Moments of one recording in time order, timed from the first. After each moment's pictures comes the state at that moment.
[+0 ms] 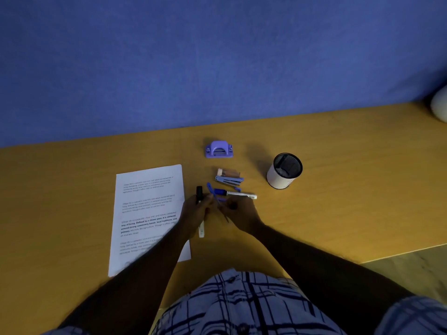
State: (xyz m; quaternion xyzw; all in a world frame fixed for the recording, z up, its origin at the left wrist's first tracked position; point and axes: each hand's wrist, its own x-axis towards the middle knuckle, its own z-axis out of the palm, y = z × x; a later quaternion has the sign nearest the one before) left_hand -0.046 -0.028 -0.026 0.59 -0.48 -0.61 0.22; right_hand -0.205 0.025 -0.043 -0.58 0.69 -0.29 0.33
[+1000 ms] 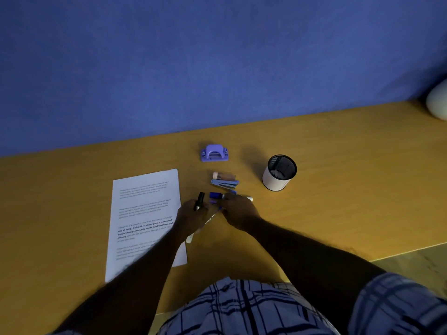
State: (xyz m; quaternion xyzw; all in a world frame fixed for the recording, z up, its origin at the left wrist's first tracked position) left_hand -0.045 -0.030 -0.025 0.60 -0.59 -0.53 0.14; right_hand -0.221 0.010 -0.039 -0.74 0.64 -0.07 0.19
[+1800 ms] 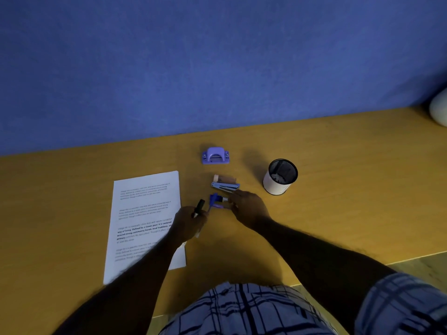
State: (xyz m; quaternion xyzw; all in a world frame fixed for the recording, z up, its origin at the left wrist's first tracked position) left_hand -0.032 -0.030 -0.032 0.58 -0.62 -0.52 0.10; right_hand -0.248 0.012 -0.028 -0.73 0.66 -0.11 0.13
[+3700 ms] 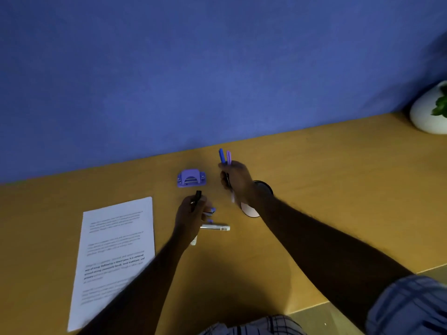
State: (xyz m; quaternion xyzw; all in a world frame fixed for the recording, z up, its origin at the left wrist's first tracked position) left_hand -0.153 -0.057 0.021 0.54 -0.51 -0.59 0.31; right_hand -0.321 -0.089 0.057 -0.25 0.62 -0.51 0.54
